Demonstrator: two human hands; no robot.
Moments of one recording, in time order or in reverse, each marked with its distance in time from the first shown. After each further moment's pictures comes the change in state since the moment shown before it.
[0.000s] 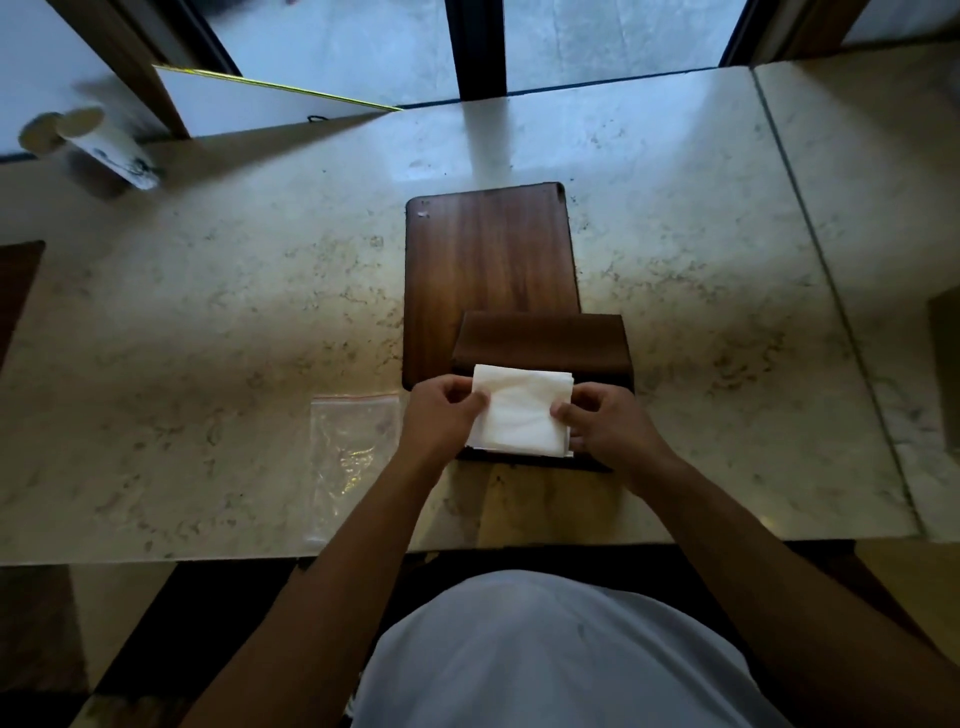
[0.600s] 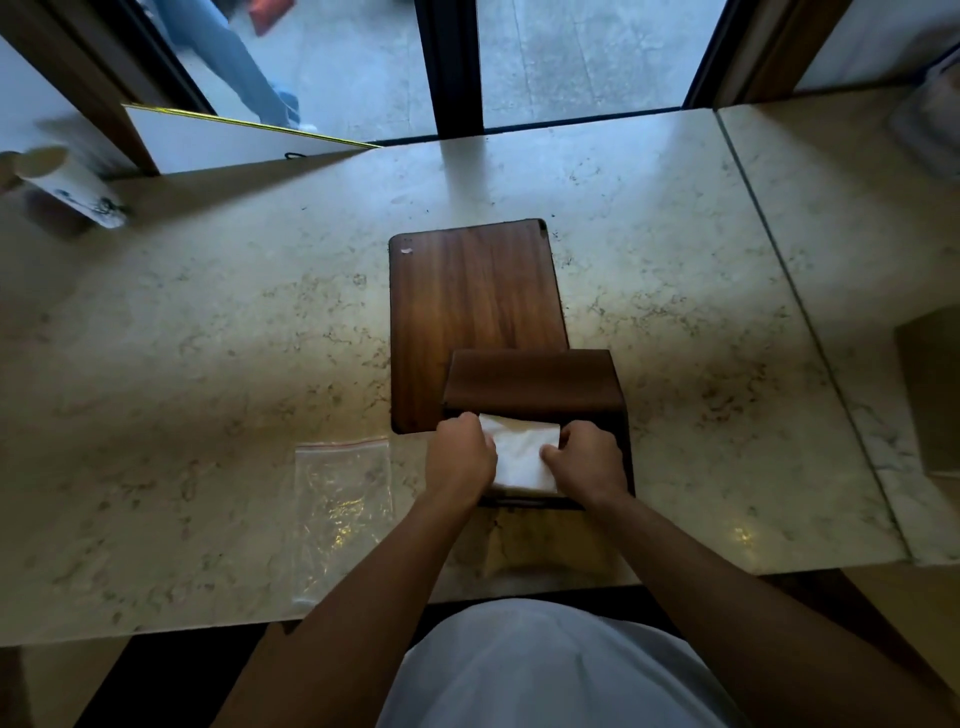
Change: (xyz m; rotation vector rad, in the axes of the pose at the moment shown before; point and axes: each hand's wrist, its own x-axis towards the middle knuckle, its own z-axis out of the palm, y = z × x) left_hand 0.041 -0.015 0.040 0.682 0.019 0.195; right_hand 0.040 0.016 0.030 -0.636 0.274 0.079
